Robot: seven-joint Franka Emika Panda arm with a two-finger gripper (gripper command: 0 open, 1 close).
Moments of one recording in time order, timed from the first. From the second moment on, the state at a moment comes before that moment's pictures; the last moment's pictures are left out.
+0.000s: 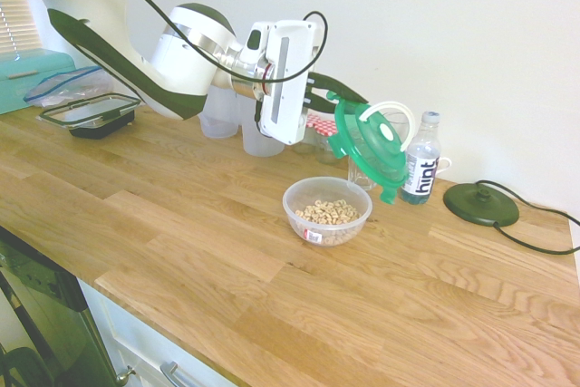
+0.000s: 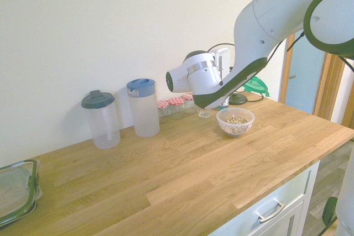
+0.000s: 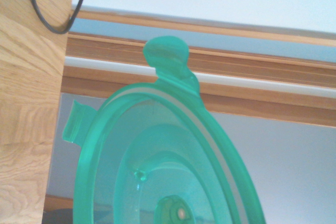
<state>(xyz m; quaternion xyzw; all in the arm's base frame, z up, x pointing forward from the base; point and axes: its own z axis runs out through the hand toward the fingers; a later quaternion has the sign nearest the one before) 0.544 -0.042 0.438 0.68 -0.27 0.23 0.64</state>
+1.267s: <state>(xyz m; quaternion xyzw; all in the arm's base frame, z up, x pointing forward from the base) 0.539 0.022 0.357 0.66 -0.23 0.21 0.68</state>
